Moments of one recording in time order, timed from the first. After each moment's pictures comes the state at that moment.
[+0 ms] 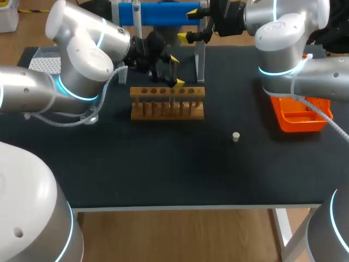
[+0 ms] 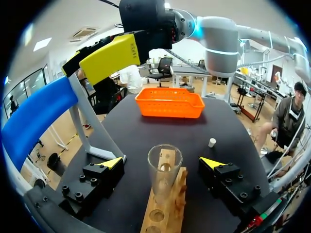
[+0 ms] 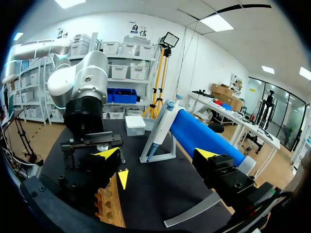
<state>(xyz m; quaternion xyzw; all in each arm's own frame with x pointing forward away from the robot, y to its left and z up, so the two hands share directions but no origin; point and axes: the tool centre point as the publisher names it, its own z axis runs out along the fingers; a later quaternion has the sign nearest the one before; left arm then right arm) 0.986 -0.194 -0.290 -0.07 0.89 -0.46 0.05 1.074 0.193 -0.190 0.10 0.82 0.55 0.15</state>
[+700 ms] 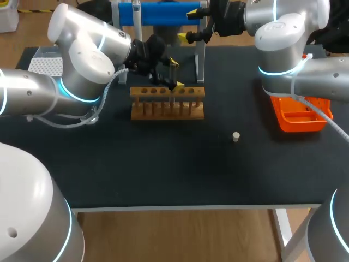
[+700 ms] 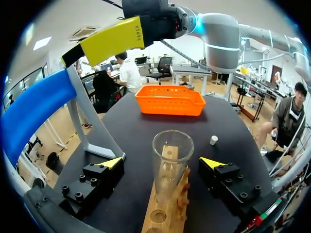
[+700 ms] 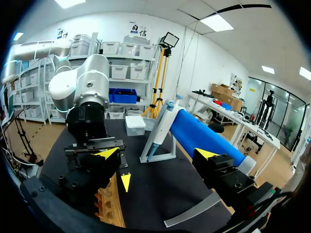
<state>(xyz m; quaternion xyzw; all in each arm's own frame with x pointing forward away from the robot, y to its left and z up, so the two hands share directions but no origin) 0.989 -0.195 -0.302 -0.07 0.89 -0.46 0.05 1.074 0.193 -0.190 0.10 0.82 0.55 0.15</state>
